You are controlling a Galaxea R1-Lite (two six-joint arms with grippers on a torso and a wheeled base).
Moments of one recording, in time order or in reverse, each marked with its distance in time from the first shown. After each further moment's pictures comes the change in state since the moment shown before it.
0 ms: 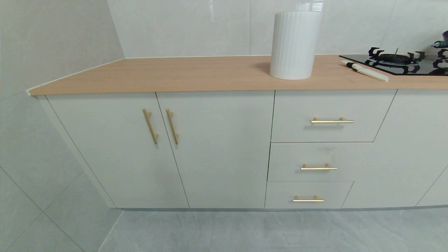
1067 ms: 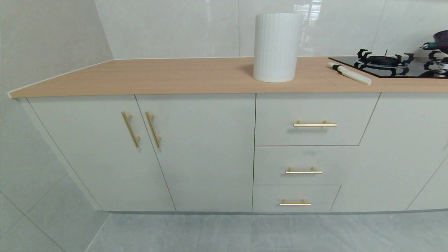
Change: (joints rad) left arm 0.000 0.000 -0.002 0.000 0.003 -0.012; right arm 0.000 0.001 0.000 0.001 0.000 0.000
